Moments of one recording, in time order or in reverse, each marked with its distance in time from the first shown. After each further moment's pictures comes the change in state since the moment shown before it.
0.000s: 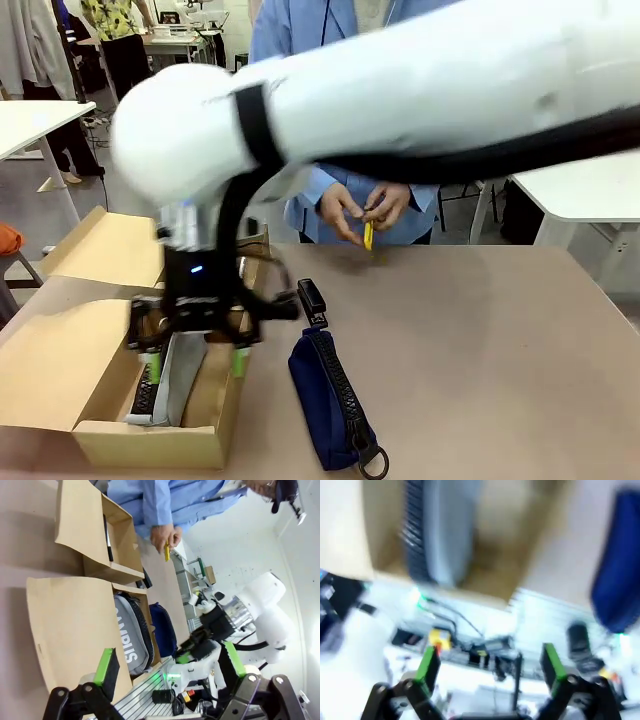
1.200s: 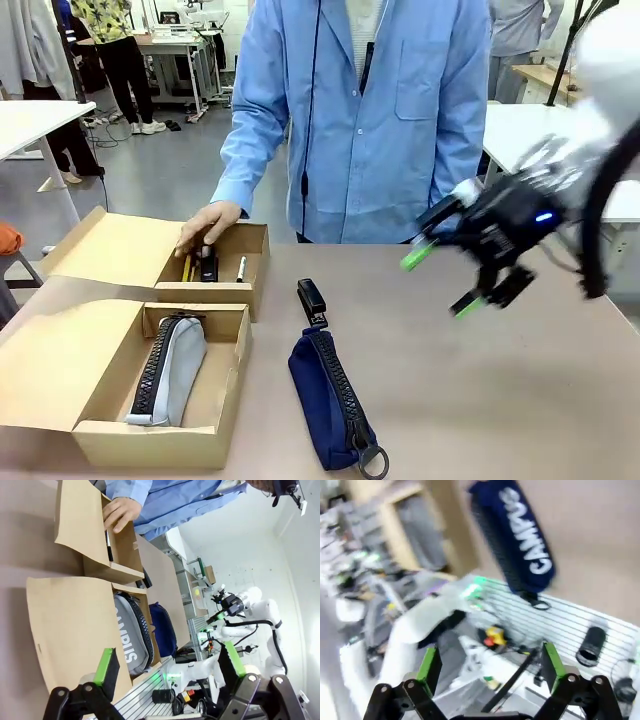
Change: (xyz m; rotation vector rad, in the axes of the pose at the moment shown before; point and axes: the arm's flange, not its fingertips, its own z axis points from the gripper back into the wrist) left arm 0.000 0.000 0.000 -0.001 0.001 0.000; right arm -0.072 -0.365 0.073 0.748 -0.211 -0.155
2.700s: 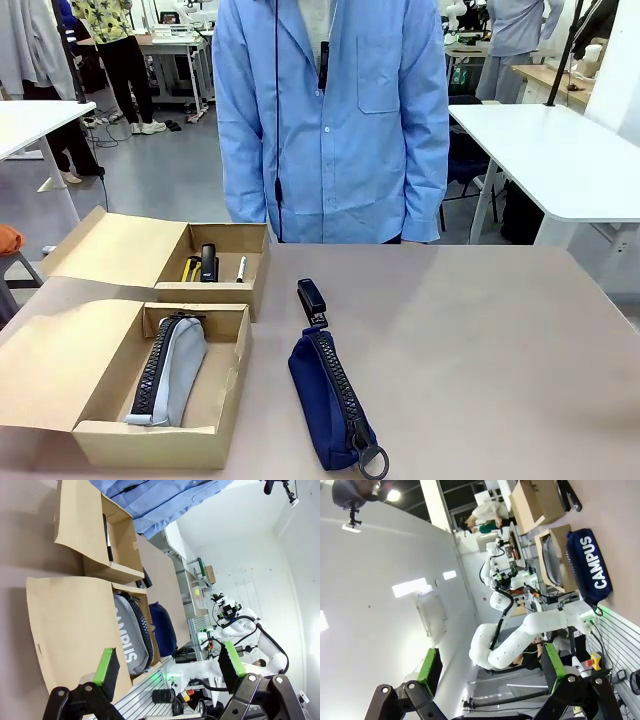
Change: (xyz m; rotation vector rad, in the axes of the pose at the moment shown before) left arm 0.000 0.000 -0.001 0.000 0.001 0.000; right arm -0.037 -0.235 0.166 0.819 -0.185 -0.061
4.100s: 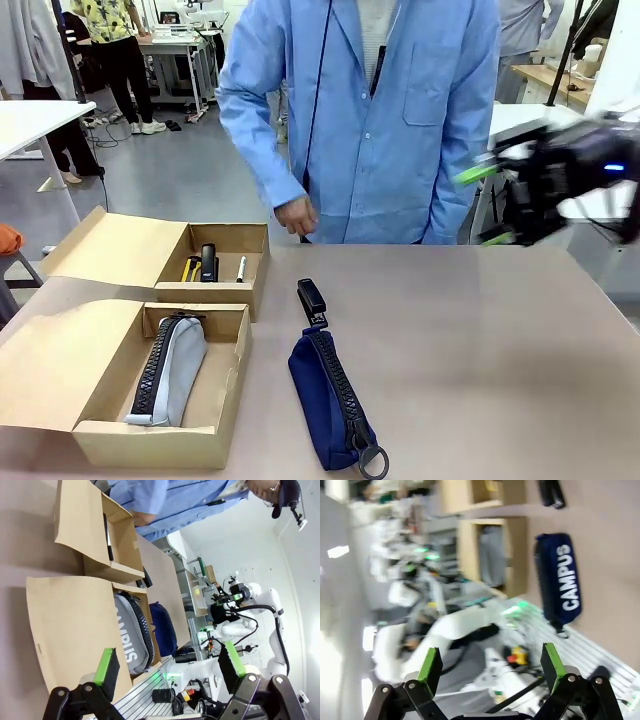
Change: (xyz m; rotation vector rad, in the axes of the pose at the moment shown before) left arm 0.001 0.001 -0.001 0.001 0.003 0.001; right arm 0.022 0.087 -0.273 -0.666 0.180 0.244
